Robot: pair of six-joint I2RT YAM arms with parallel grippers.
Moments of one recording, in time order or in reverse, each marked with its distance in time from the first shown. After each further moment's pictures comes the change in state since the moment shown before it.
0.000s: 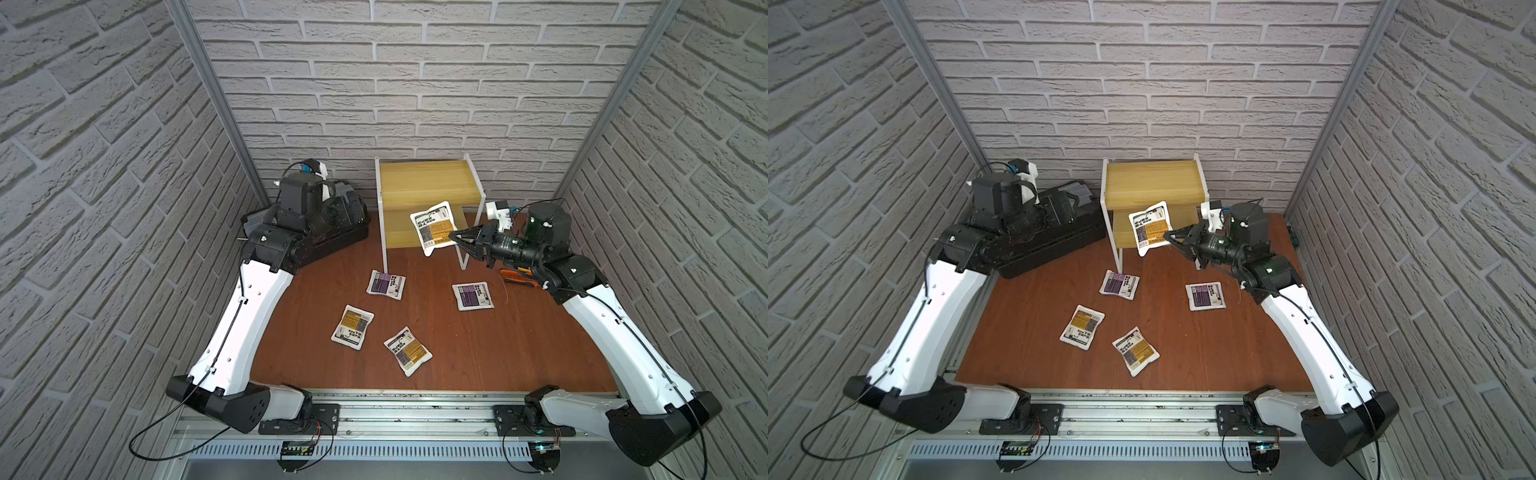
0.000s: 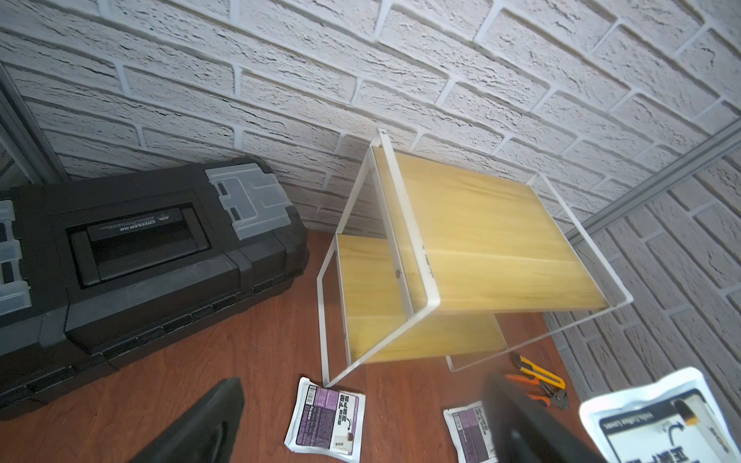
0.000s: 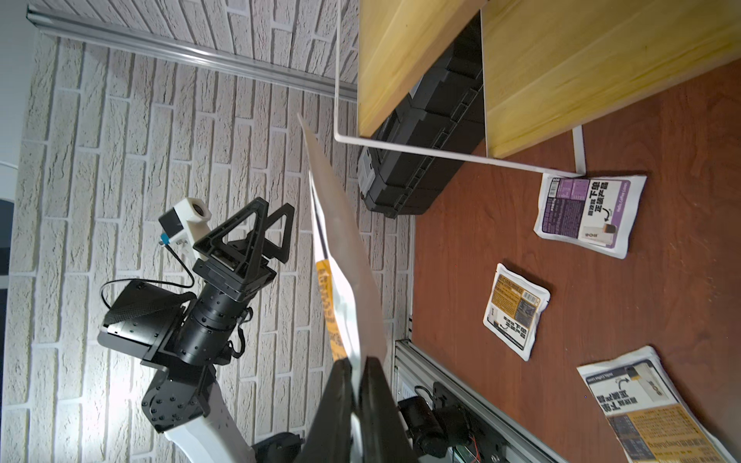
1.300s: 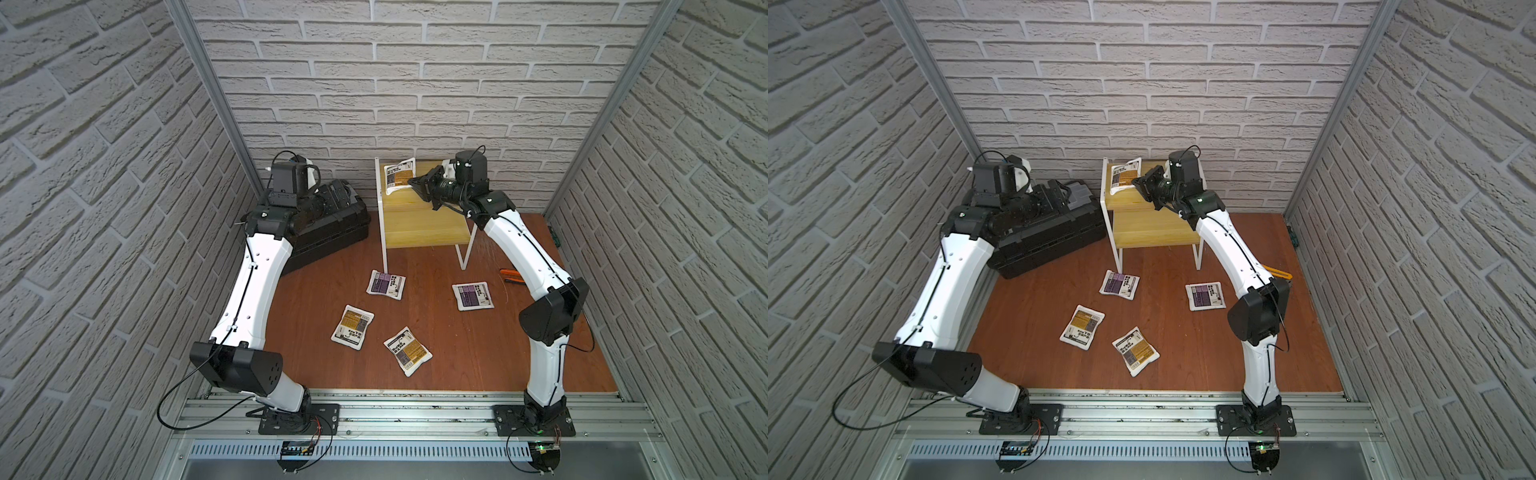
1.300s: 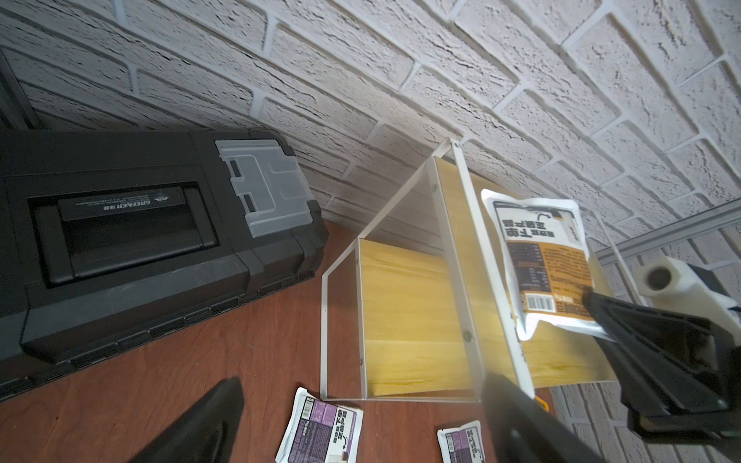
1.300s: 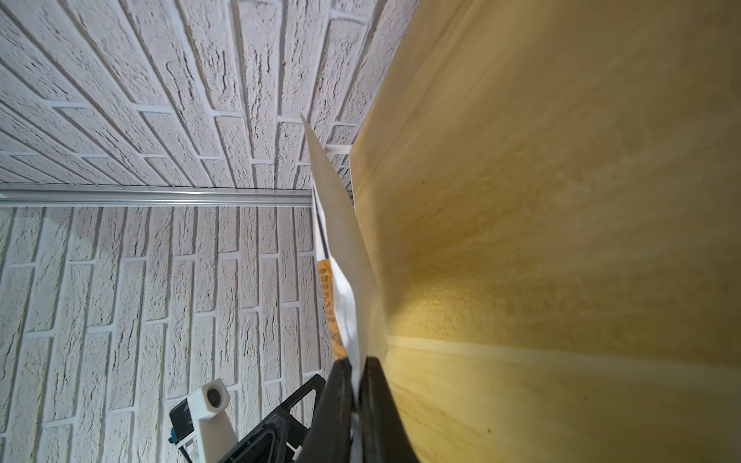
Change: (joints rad) left arm 0.172 0.148 0.051 0.026 0.206 -0.052; right arm 0.061 0.787 0.817 -0.030 0.227 0.135
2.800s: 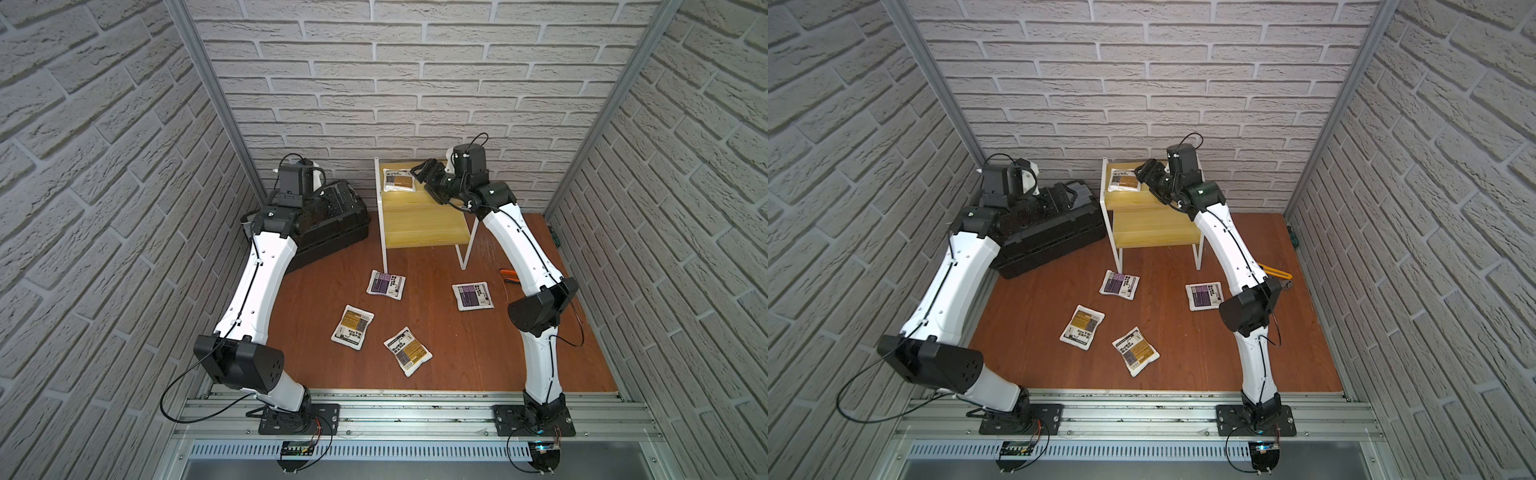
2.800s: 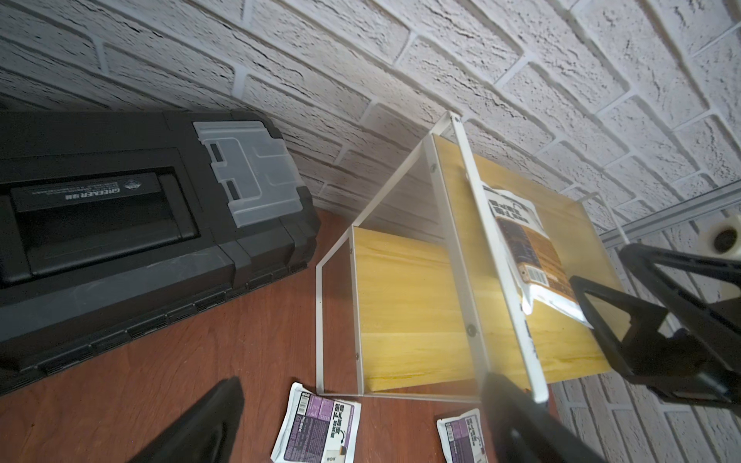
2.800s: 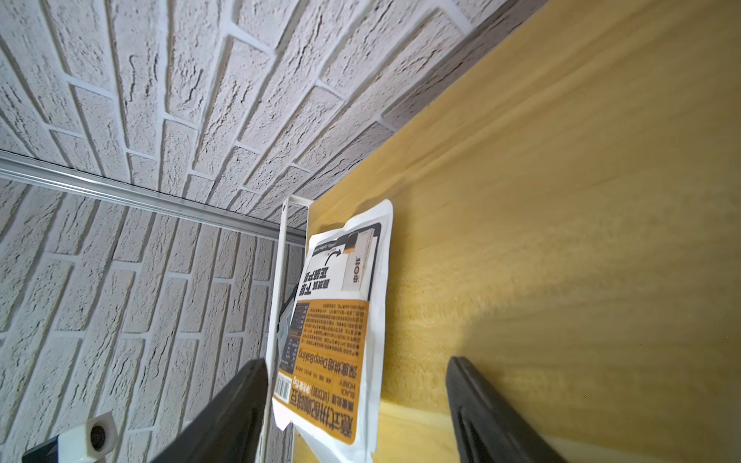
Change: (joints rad) left arm -0.024 0.022 -0.035 0.025 0.025 0.011; right arm -0.002 0.110 0.283 -0.262 0.193 -0.369
